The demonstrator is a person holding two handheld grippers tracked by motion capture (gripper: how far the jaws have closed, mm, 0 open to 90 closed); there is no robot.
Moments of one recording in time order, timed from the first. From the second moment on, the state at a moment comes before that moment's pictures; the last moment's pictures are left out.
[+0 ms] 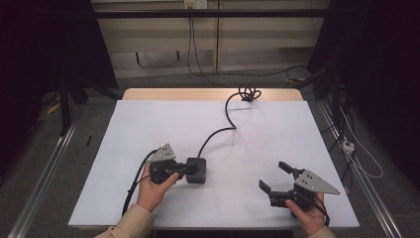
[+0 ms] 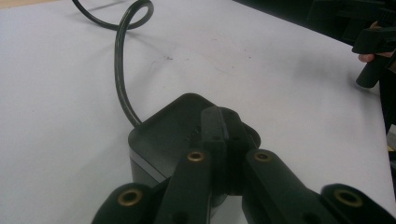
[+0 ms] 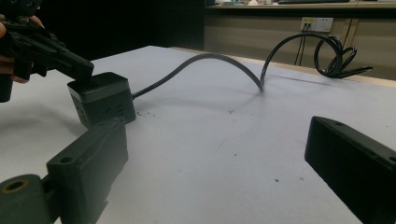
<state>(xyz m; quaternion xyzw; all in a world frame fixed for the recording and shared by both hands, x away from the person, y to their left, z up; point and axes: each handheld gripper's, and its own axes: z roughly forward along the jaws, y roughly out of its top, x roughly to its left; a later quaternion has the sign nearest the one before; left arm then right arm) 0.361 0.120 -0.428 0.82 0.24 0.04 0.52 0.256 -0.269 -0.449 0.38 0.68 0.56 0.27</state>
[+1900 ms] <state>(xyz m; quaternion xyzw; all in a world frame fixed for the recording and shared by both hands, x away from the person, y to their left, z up) 0.356 0.116 -0.426 0.83 0.24 0.06 0.50 0.256 -0.270 -0.448 0.38 0.67 0.57 0.28</state>
